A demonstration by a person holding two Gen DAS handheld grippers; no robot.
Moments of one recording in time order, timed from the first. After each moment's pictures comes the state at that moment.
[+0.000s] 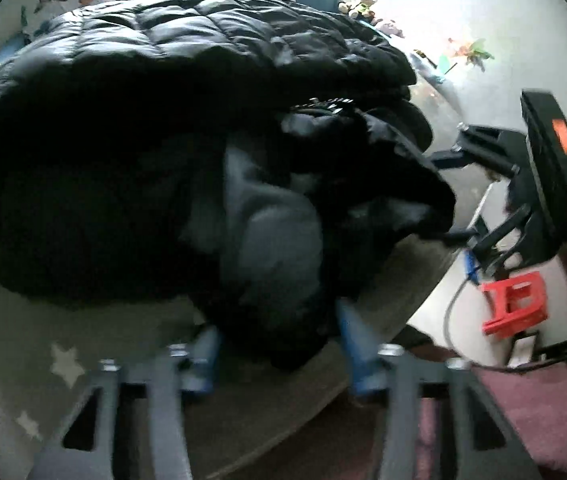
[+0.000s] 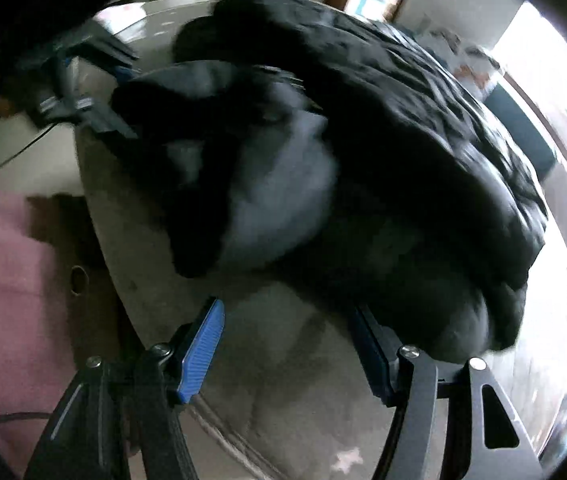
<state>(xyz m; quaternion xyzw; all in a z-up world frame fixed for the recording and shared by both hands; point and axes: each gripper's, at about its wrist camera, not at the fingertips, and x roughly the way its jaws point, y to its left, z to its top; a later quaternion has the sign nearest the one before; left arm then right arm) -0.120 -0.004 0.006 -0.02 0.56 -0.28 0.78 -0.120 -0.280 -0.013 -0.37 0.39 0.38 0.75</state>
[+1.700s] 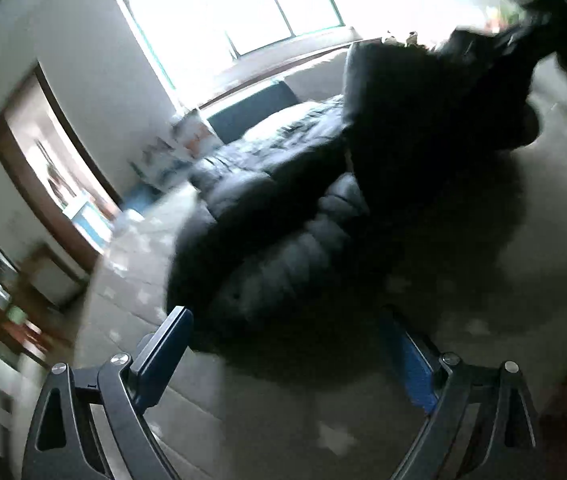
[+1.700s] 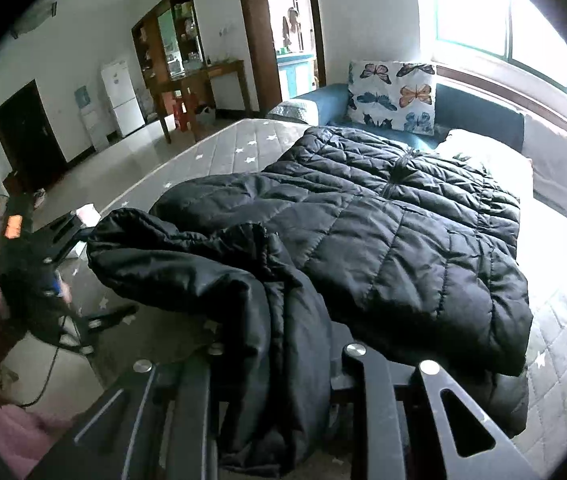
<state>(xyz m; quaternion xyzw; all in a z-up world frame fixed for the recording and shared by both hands) -0.152 0.038 0.039 0.25 0.32 -0.06 0.91 -0.039 -0.249 0.078 -0.11 0.35 0.38 0.85</state>
